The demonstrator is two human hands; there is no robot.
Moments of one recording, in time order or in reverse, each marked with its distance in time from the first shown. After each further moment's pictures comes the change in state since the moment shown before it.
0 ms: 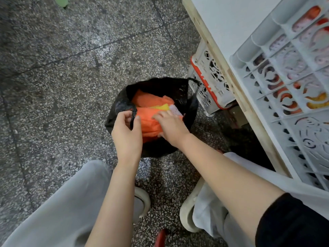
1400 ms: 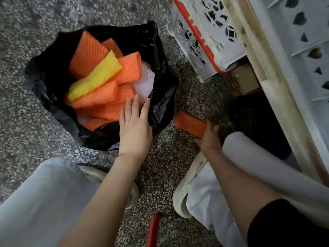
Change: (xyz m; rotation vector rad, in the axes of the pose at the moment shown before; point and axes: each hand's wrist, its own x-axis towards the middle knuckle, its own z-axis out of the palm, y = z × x) left_hand -0.005 -0.093 0.115 0.815 -0.480 0.519; right_hand -0.099 0.149 0.172 0.501 -0.126 1.036
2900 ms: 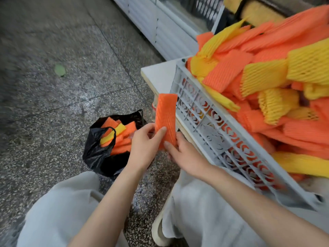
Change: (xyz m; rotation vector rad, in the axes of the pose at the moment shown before) left_hand -0.133 0.130 -0.227 -1.166 0.214 0.078; right_hand -0.309 -0.066 -0.221 0.311 0.077 -0.849
